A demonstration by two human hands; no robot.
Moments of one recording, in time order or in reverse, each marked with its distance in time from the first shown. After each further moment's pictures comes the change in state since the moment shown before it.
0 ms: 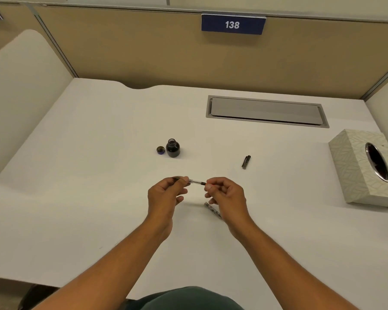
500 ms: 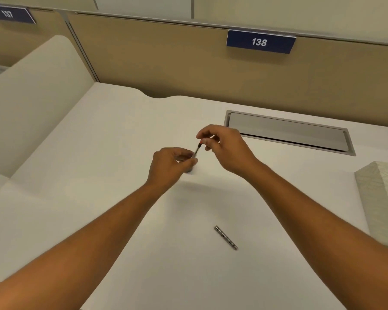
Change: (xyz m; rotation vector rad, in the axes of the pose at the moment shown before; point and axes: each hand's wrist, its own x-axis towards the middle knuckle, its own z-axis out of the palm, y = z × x) left_hand 0.131 0.091 0.009 0.680 -0.066 0.461; right_hand 0.161 -0.134 0.050 -0.732 -0.314 -0.544
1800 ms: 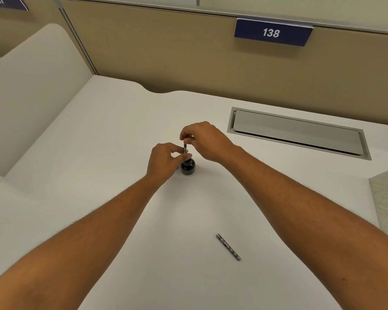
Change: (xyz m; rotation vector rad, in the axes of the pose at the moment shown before) left_hand 0.041 -0.051 0.007 0.128 0.068 -0.011; right_hand 0.055 -0.001 0.043 -0.374 -0.200 -0.114
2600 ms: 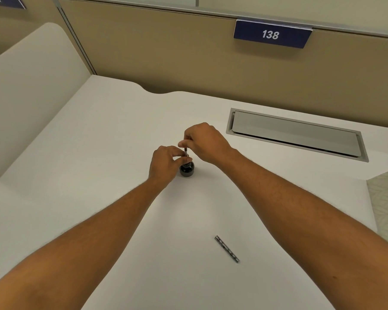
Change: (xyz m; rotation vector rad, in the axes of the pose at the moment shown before) left_hand -0.002 0.000 0.009 -0.020 -0.005 0.018; right_hand 0.005 0.000 0.005 -0.015 0.028 0.104
